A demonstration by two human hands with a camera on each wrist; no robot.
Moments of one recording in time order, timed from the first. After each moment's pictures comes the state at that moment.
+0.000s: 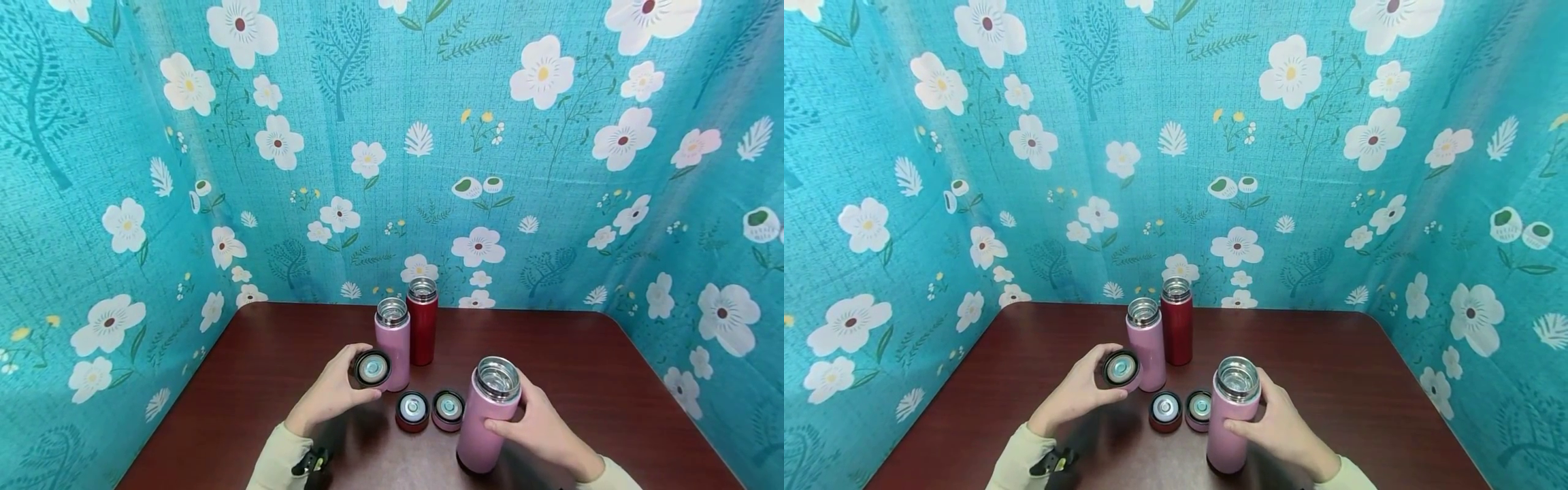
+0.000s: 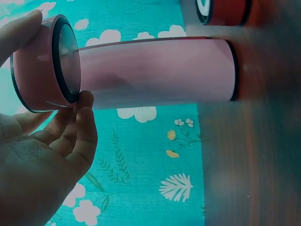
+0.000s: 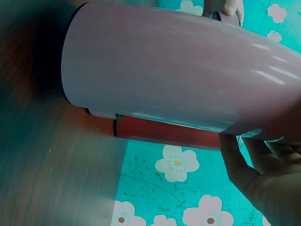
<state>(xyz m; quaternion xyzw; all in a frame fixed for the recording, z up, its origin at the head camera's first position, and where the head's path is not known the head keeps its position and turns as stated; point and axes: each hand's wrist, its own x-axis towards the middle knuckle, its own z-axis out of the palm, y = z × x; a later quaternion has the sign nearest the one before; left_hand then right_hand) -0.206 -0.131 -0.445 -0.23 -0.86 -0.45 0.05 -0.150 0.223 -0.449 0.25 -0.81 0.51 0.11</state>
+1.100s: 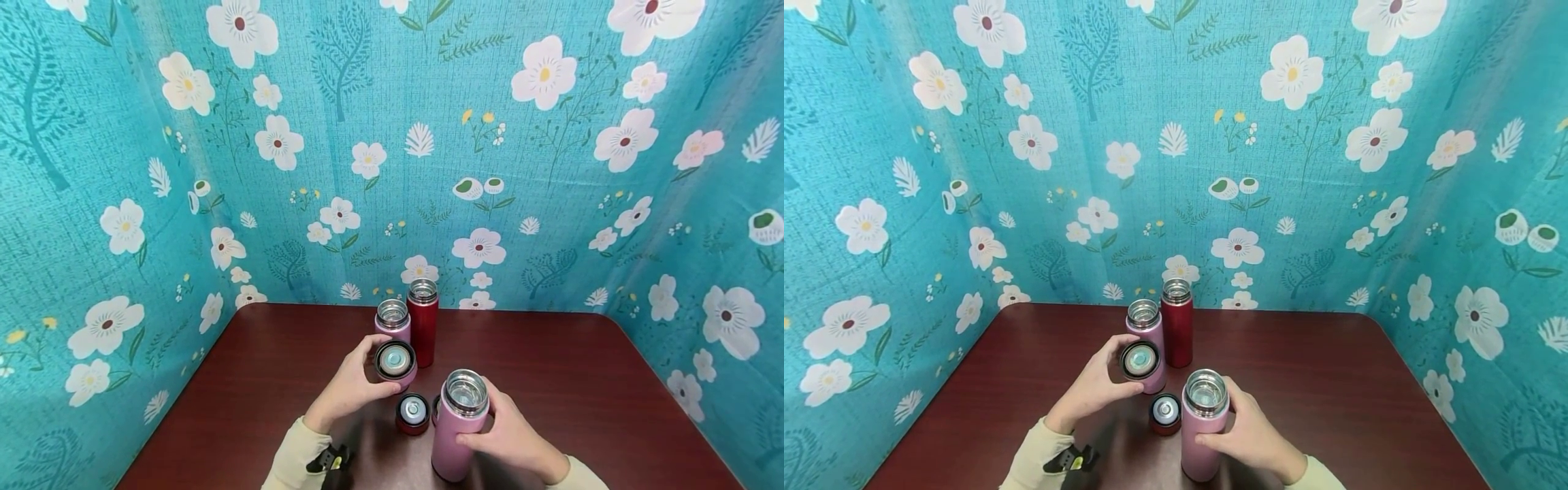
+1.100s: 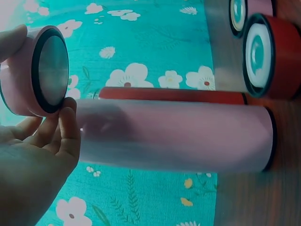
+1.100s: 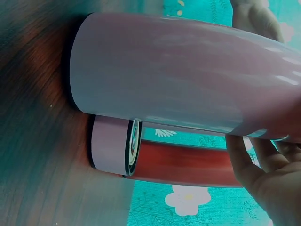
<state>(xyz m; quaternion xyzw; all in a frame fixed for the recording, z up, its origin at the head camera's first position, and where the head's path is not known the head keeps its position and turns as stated) -0.201 -0.099 -0.418 -0.26 -0.79 -0.55 0.02 -0.156 0.186 -0.460 0.30 -0.79 0.53 0.07</state>
